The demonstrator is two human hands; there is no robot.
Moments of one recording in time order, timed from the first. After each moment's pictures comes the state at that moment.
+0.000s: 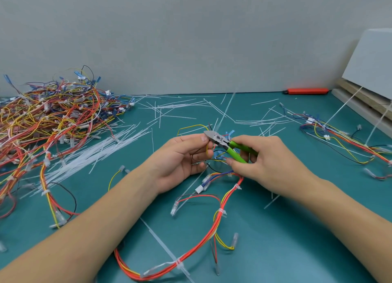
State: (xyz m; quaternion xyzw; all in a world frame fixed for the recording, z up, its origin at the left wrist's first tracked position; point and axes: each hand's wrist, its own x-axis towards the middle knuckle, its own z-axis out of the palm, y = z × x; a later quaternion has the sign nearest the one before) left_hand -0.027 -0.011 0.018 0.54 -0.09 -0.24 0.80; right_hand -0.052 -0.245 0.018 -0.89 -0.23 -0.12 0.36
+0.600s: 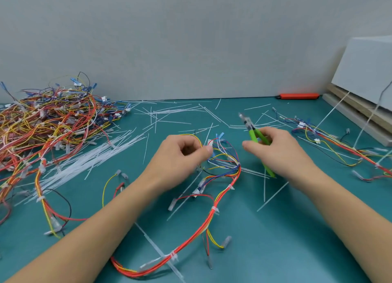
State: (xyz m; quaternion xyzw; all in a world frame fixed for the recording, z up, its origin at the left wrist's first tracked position) left_hand -0.042 -0.020 0.032 0.83 -0.18 0.03 0.53; right_hand -0.031 -0.271 0.024 -0.89 0.05 -0.12 0.44
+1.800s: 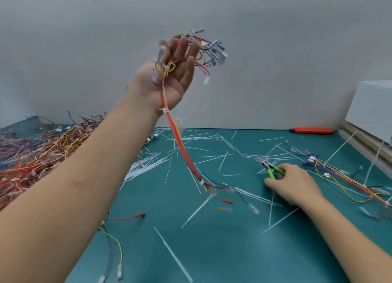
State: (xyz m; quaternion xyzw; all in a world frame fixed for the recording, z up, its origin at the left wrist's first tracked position) left_hand -0.020 0.012 0.237 0.28 -0.21 -0.08 0.93; right_hand -0.012 -0.303 0.013 -0.96 0.10 -0.08 0.24
